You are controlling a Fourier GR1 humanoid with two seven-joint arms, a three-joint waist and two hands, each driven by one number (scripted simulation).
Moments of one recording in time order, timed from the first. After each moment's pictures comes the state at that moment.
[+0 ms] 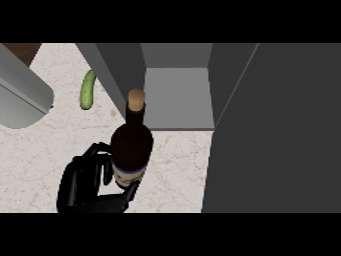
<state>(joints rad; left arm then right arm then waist) 0.15 0.04 -0.28 -1.68 0.23 0.22 -0.30 0.14 -0.11 -0.07 -2.38 -0.35 0.28 0.33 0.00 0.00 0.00</state>
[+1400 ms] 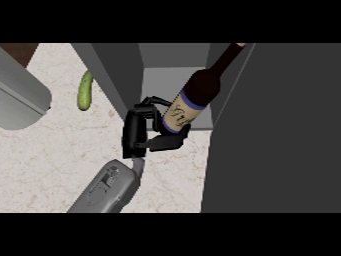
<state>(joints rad) -0.42 0.00 -0.43 -1.17 0.27 0.62 -0.28 0.11 -0.14 -0.20 -2.35 -0.42 0.34 0.33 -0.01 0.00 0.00</state>
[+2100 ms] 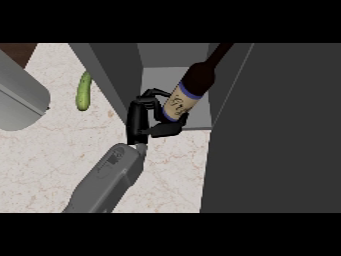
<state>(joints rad) -0.59 0.00 -0.40 -0.85 0.47 0.58 -0.49 0.08 -0.15 -0.25 -2.34 -0.46 0.34 0.35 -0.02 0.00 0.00</state>
